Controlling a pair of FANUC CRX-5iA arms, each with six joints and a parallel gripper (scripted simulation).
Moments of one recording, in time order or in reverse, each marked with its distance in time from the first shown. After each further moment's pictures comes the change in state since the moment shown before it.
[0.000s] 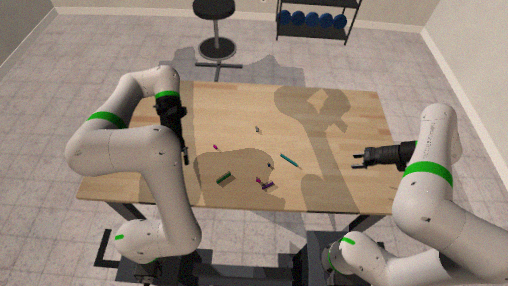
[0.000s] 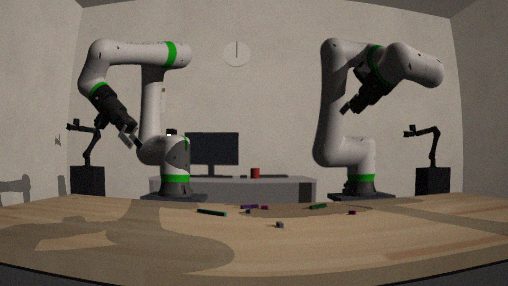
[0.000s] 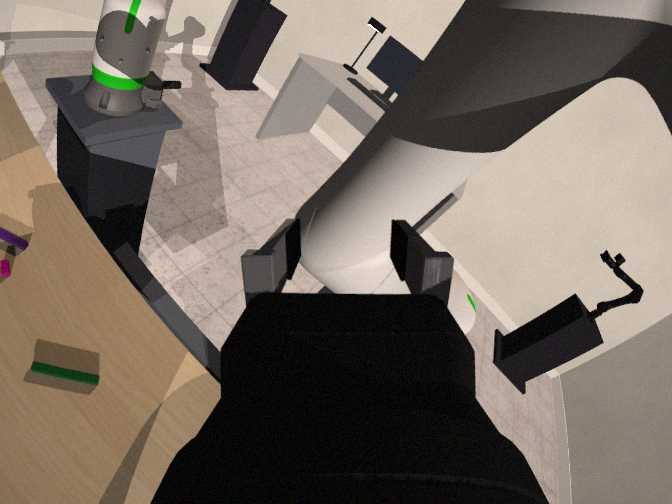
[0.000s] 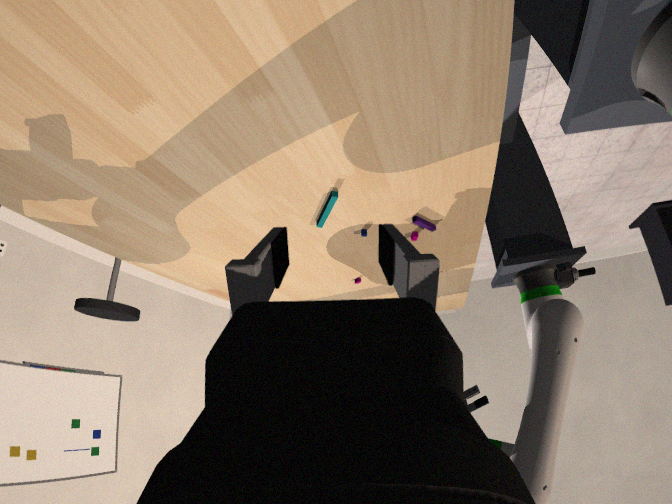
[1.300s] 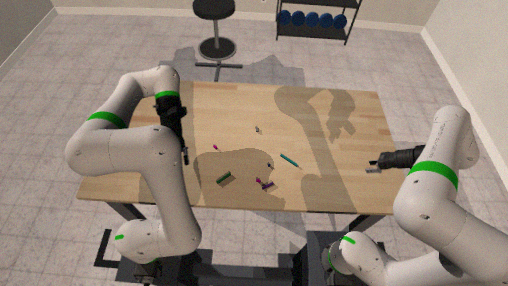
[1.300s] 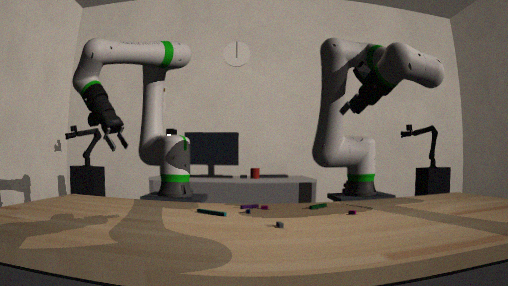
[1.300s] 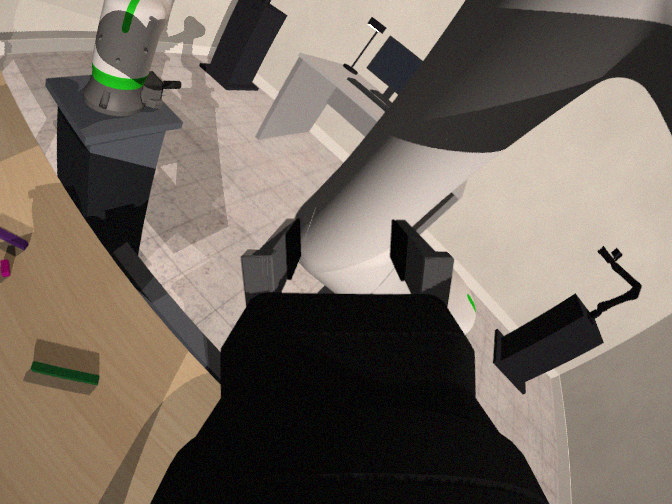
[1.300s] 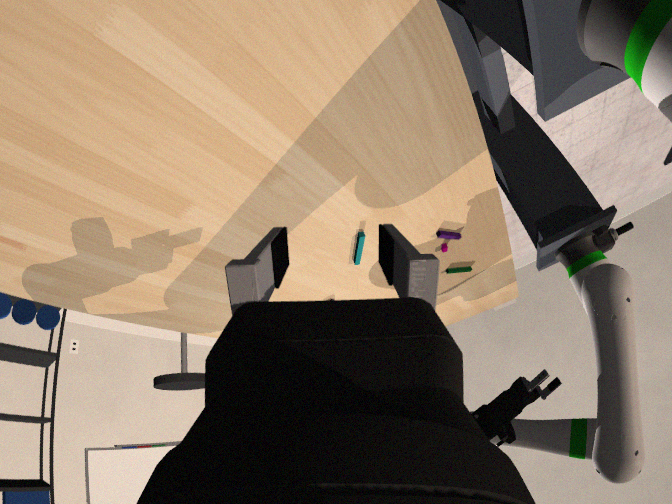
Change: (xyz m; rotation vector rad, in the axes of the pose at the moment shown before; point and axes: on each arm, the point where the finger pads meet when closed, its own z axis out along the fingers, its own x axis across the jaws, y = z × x) left arm 0.000 0.000 0.000 0.000 0.000 0.000; right arm -0.001 -0.046 -0.052 0.095 -0.069 0.296
